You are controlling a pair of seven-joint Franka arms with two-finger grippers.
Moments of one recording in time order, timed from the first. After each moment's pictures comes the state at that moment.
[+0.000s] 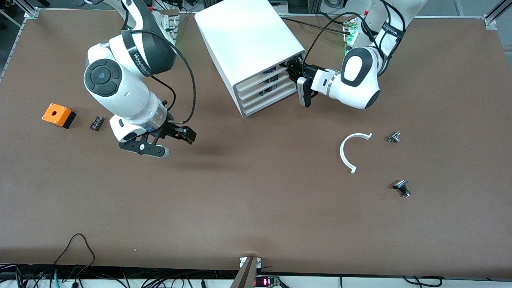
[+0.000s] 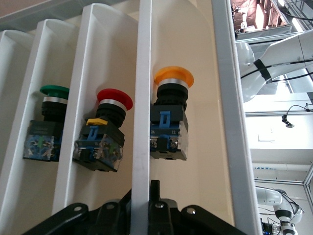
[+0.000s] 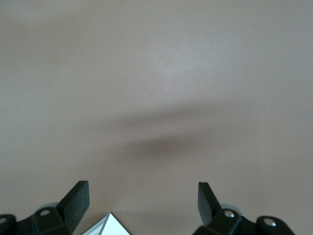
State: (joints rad) left arm 0.04 0.22 -0.53 -2.29 -1.17 1.81 0.95; right arm 0.34 0.36 0.10 -1.52 0.03 1.91 0.63
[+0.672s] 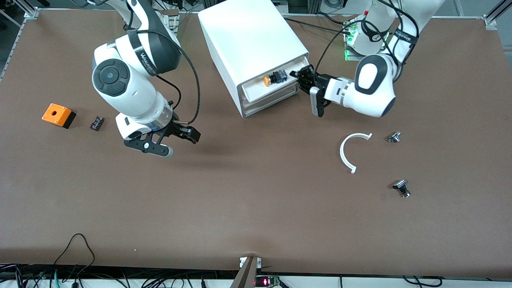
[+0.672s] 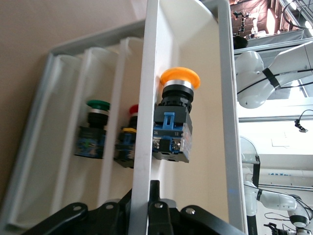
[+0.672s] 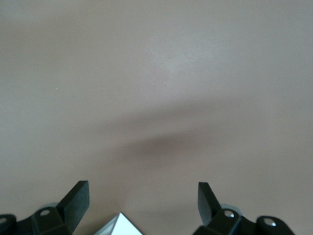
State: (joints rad) left arm 0.16 0.25 -0.52 -2.23 -1.05 1.79 0.95; right arm 0.37 0.37 0.10 -1.52 0.03 1.93 0.75
